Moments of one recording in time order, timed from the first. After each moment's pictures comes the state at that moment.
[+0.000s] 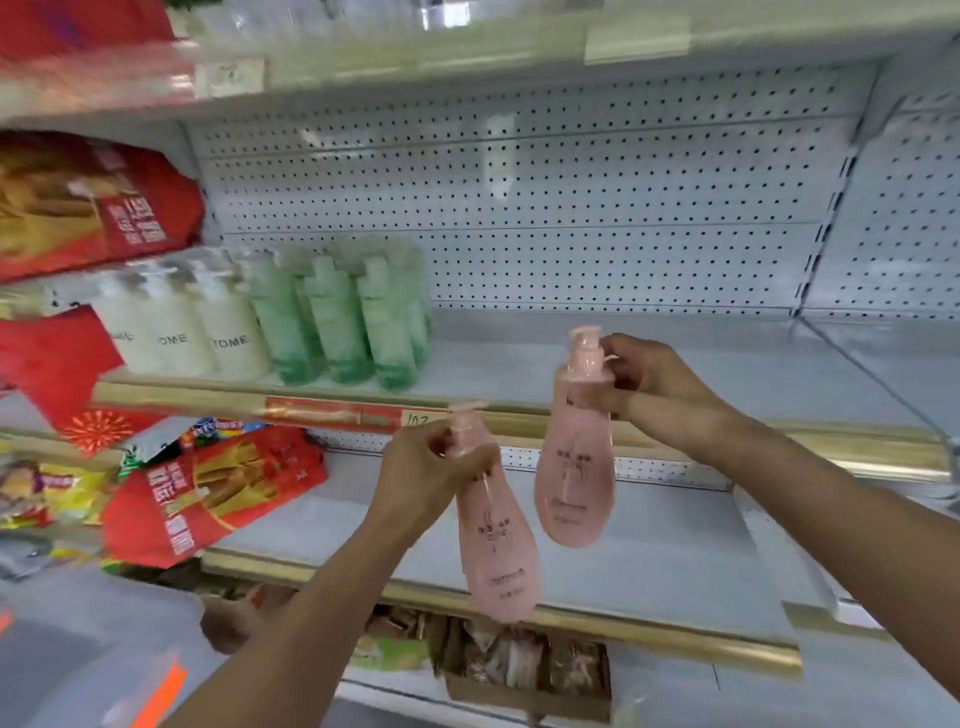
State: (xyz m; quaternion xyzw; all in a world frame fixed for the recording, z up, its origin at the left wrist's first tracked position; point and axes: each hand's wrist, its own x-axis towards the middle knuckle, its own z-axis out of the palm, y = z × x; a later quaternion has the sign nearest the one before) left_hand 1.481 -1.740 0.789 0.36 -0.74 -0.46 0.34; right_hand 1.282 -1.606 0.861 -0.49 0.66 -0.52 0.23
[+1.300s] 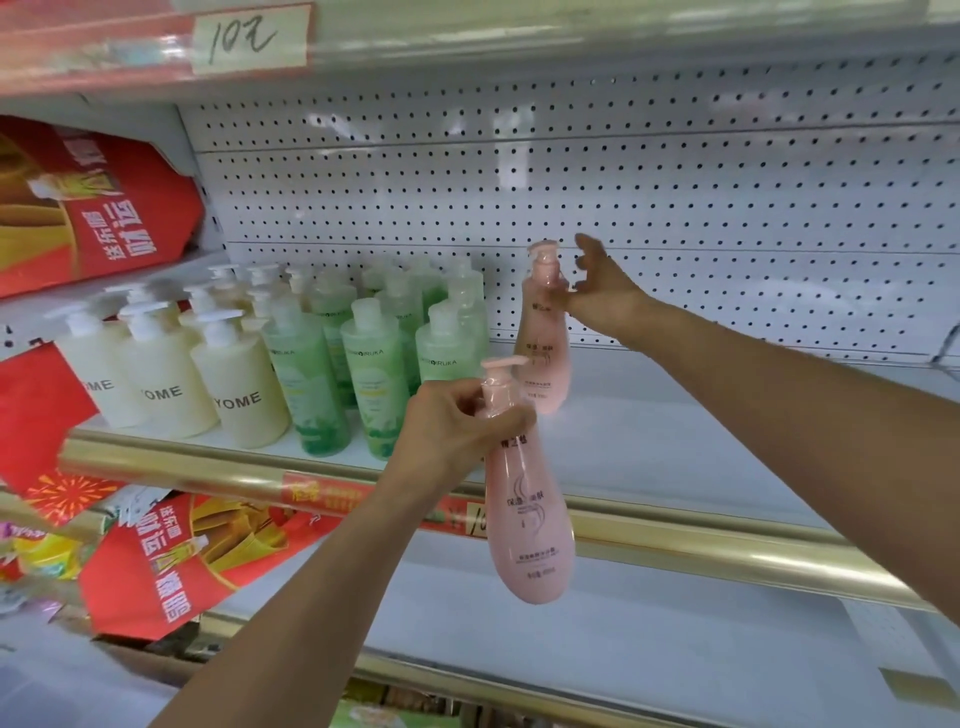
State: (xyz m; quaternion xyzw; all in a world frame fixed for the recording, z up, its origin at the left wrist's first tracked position) left_hand 1.449 -1.905 0.849 0.30 -0.74 -0.49 0.33; right_hand 1.221 -1.898 0.911 -0.47 0.73 -0.46 0.17
